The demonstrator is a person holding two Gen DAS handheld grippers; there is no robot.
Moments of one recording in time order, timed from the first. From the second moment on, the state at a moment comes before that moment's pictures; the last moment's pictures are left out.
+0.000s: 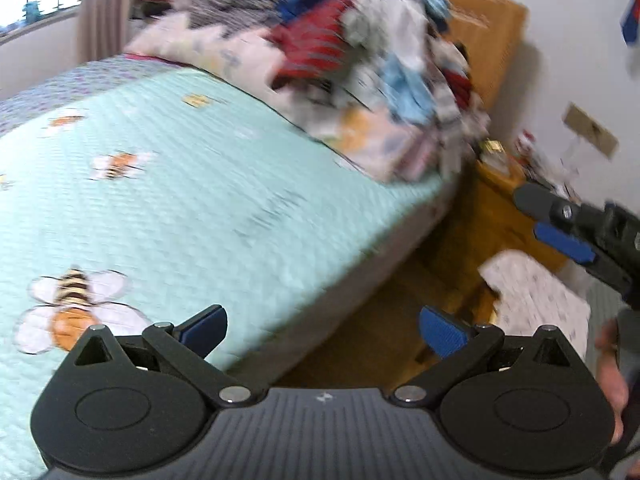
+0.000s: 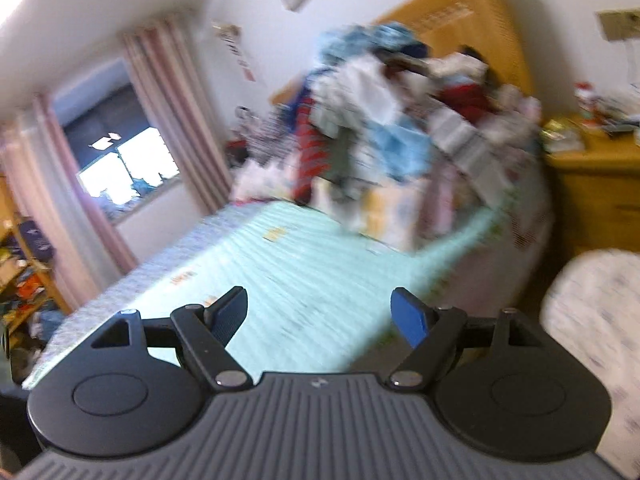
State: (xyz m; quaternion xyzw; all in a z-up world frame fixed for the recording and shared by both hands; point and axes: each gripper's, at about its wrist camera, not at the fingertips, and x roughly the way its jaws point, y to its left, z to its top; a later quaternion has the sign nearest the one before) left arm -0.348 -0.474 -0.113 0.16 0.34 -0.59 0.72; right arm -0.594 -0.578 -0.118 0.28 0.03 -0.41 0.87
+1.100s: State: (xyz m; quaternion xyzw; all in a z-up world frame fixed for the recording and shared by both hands) left arm -0.125 -0.200 -0.123 0.05 0.31 -0.32 0.89; right arm -0.299 -0.393 -0.112 0.22 0.15 -0.08 0.96
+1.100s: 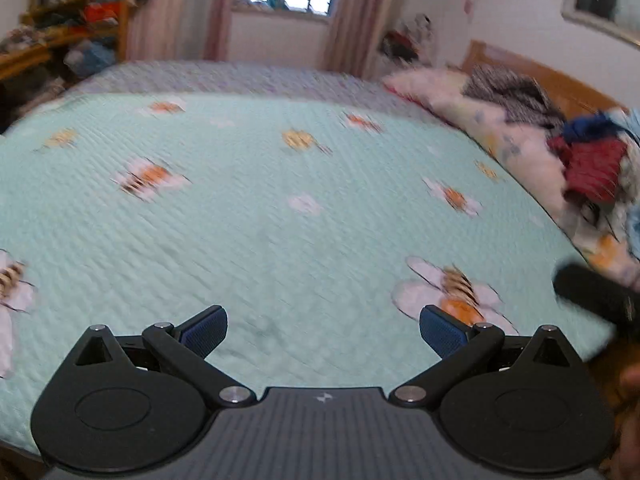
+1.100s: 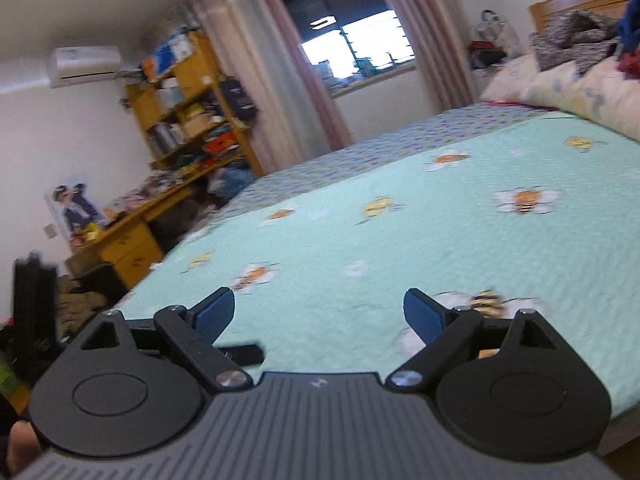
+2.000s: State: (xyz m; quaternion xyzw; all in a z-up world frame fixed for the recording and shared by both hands) left arm -0.123 -0.174 -0.084 0.10 0.32 -0.22 0.92; right arm -0.292 -0.343 -0.098 0.18 0.15 -0.05 0.97
